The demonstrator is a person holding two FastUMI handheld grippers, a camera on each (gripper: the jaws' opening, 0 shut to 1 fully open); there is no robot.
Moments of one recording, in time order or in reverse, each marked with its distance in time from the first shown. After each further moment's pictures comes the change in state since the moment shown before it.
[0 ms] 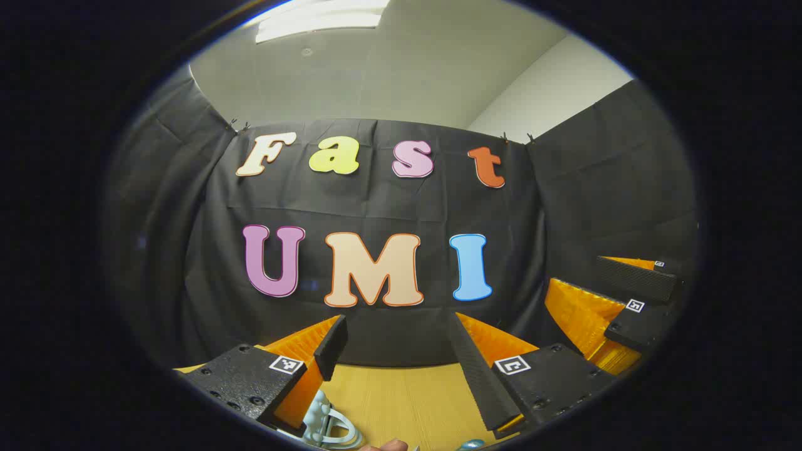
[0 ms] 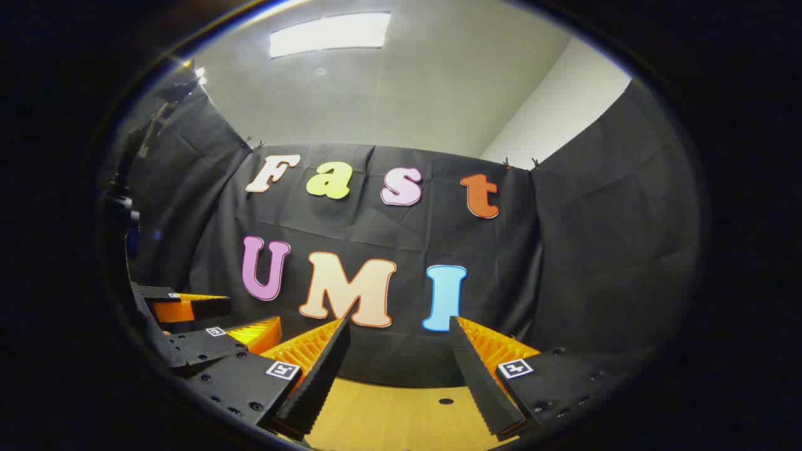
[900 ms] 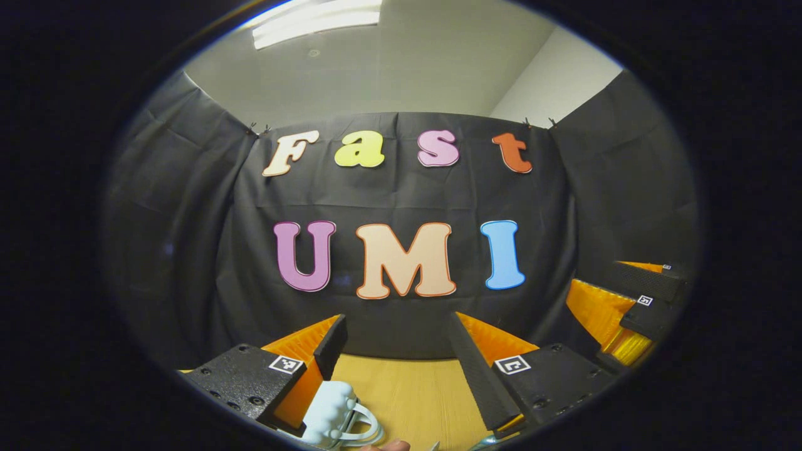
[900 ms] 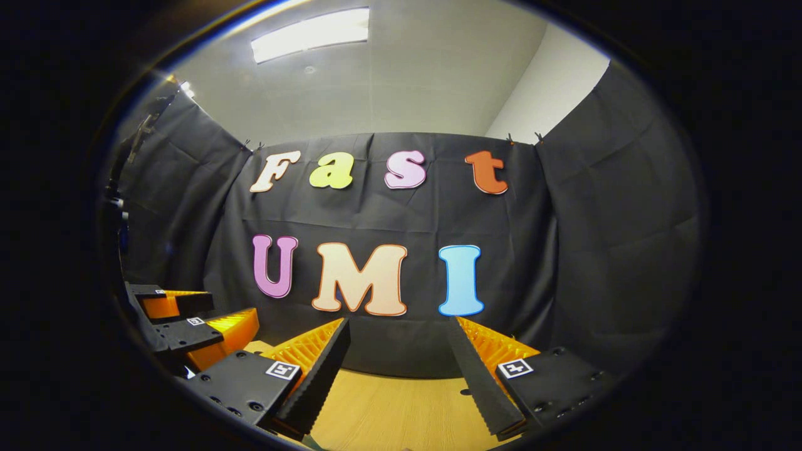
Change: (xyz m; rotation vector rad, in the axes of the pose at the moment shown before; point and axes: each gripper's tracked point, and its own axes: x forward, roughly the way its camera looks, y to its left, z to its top) left arm -0.005 0.026 -0.015 0.039 0.039 0.145; right arm 0.019 -0.002 -0.037 0.086 0.067 0.076
